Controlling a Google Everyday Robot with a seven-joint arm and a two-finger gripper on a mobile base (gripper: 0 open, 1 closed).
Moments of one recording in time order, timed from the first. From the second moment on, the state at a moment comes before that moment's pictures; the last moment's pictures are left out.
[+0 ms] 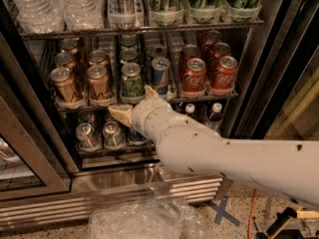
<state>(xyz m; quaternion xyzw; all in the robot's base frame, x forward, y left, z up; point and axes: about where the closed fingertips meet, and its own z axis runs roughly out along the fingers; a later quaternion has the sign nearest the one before) 0.579 0.073 0.831 -0.28 0.74 0.13 0.60</state>
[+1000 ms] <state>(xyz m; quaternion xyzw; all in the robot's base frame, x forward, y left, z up) 0.614 0.084 0.829 -0.25 0.74 0.13 0.61</state>
